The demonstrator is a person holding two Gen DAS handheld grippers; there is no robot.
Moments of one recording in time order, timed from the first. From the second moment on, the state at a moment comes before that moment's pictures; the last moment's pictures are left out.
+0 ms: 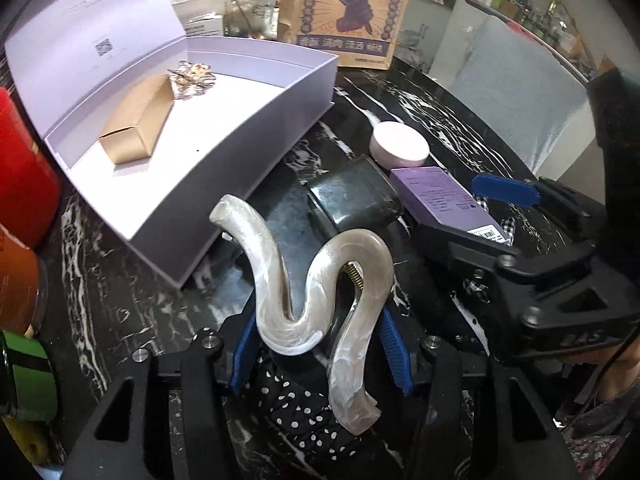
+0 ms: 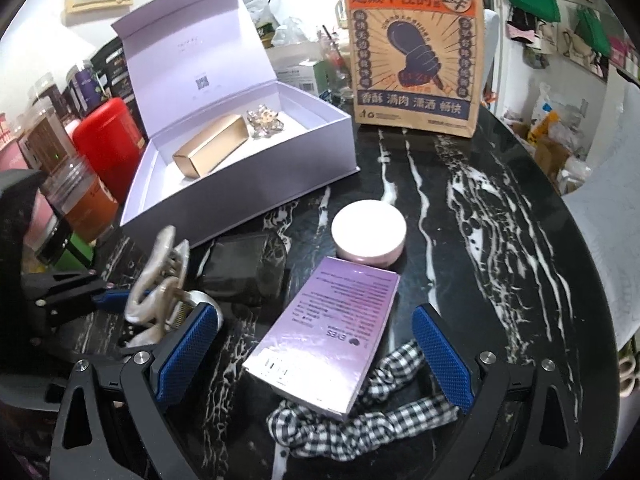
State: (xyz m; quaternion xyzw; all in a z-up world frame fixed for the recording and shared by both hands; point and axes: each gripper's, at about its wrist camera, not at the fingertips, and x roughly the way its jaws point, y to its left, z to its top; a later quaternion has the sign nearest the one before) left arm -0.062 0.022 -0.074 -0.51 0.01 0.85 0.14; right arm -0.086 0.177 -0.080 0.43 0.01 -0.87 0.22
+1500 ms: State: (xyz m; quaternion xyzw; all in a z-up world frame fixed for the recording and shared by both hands) left arm -0.021 0.012 -0.032 -0.46 -0.01 0.88 0.12; right arm -0.022 0.189 -0.039 0.41 0.00 -0.89 0.19
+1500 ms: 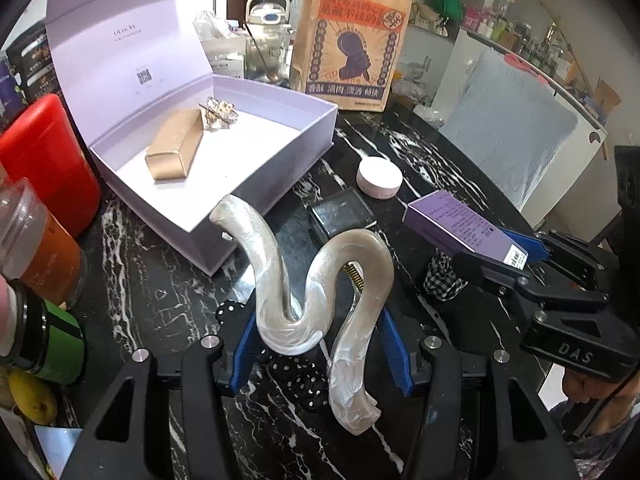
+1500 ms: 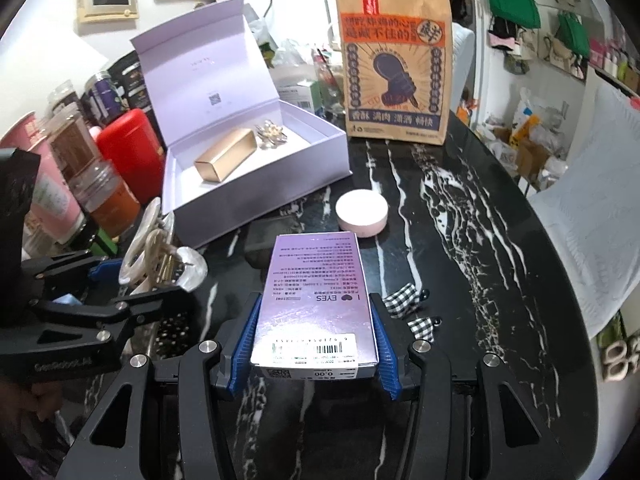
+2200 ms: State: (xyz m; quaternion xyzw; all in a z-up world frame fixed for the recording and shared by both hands) left arm -0.025 -0.006 0.011 -0.41 -0.01 0.91 0.10; right arm -0.016 0.172 0.011 0.36 0.03 -0.90 0.23
